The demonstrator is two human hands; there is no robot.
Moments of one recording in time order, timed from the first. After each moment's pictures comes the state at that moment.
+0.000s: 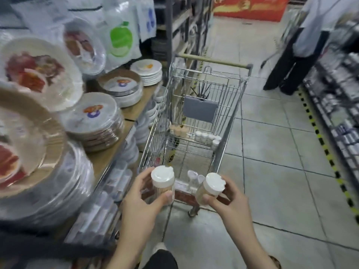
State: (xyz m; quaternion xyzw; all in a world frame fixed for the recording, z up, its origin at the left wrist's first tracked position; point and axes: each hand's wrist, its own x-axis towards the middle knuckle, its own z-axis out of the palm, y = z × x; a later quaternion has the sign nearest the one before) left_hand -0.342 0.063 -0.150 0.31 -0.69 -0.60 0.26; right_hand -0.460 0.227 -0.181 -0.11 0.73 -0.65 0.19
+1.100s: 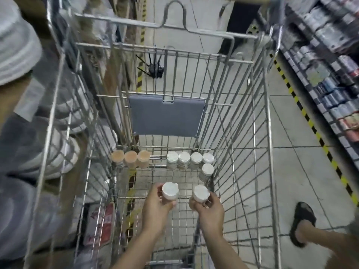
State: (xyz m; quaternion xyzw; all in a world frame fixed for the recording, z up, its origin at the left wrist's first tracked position) left_hand -0.816 -0.115 -0.533 0.33 -0.71 -0.63 -0.05; right_hand -0.842 0.022 -0.544 0.25 0.79 -0.55 0.11
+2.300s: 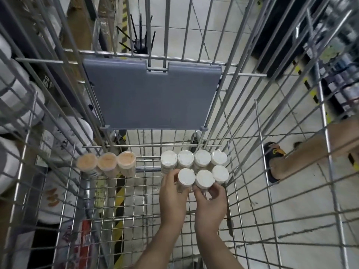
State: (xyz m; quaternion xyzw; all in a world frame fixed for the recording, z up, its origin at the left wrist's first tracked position) left_hand -0.909 -0.086 -0.657 0.26 -0.74 -0.62 0.03; right_hand -0.911 -0.010 -0.666 0.33 0.76 -0.55 -0.07
